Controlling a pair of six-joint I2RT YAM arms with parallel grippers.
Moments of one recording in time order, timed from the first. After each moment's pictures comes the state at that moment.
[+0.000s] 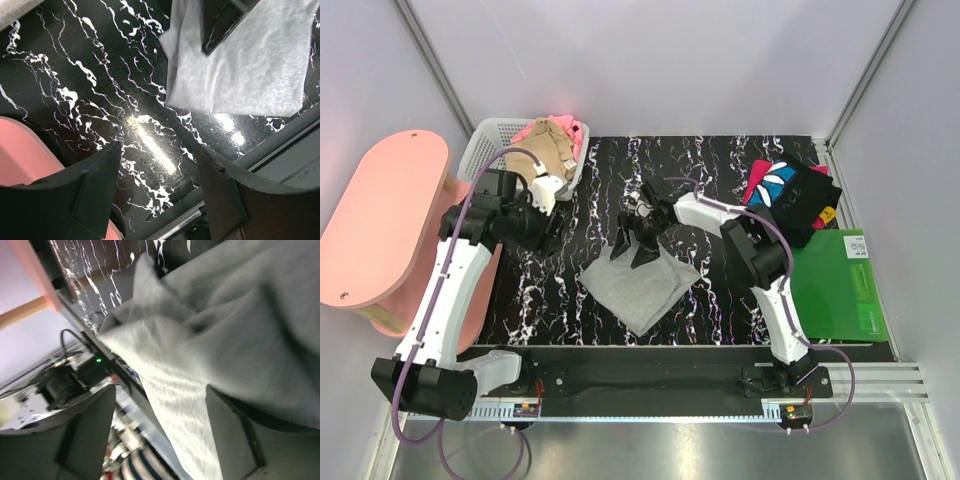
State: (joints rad) left arm -0.15 1.16 1.29 -1.06 0.34 0.37; right arm 0.62 2.31 1.70 -0.54 -0.81 0.66
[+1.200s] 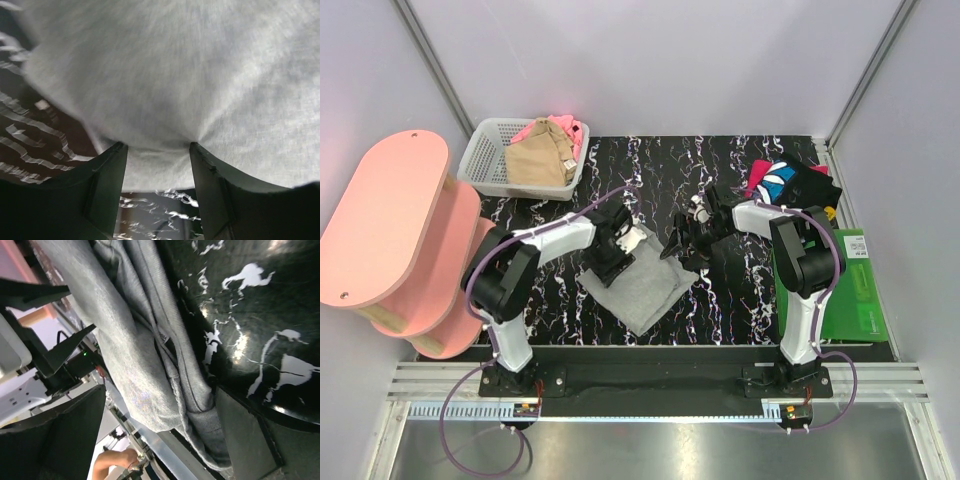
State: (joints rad) left arm -0.58 1.79 1.16 -0.76 0.08 0.29; right arm 0.34 2.00 1.23 -0.48 -0.78 0.49
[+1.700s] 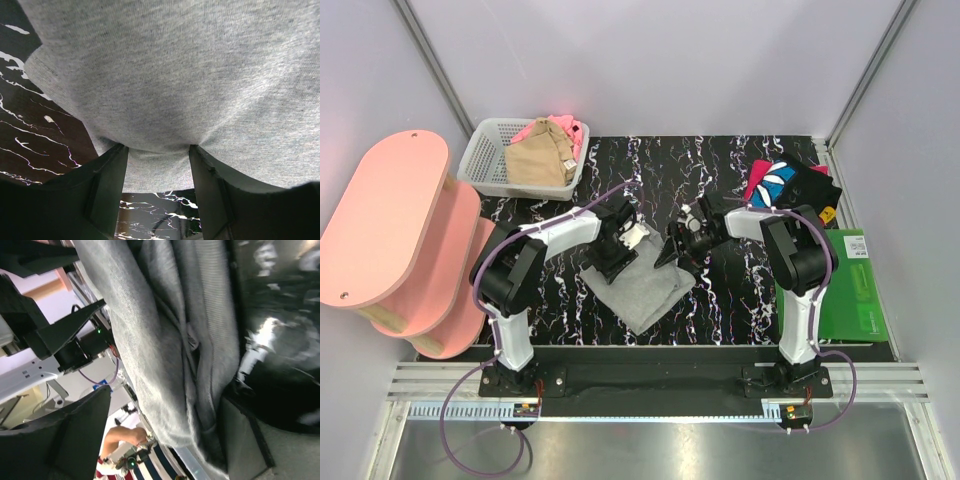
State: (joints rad) left arm -0.58 1.88 1.26 -0.82 0.08 0.27; right arm 0.38 2.03 1.18 -0.41 -0.93 0.51
